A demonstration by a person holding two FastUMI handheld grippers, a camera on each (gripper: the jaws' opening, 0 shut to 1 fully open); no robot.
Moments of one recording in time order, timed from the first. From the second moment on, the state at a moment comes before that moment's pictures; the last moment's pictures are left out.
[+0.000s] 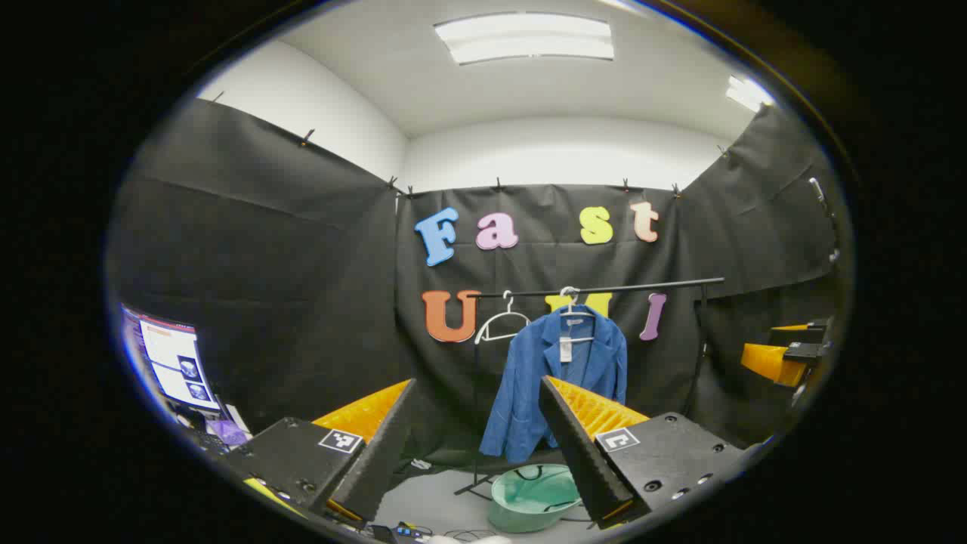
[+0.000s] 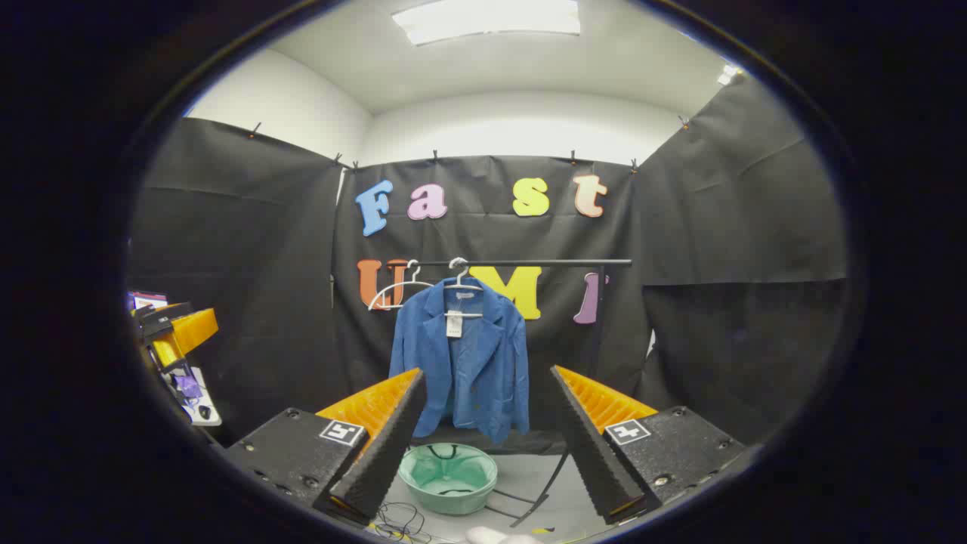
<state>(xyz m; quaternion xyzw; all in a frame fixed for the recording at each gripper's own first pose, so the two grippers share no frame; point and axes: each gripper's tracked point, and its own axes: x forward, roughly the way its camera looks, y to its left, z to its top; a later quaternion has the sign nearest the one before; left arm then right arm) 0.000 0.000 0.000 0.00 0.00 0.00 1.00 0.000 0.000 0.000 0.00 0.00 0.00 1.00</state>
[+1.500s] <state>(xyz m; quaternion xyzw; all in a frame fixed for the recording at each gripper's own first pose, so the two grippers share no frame) 0.282 -0.133 -0.083 0.01 0.02 -0.01 1.00 0.352 -0.055 -0.057 0.00 0.04 0.05 1.00</state>
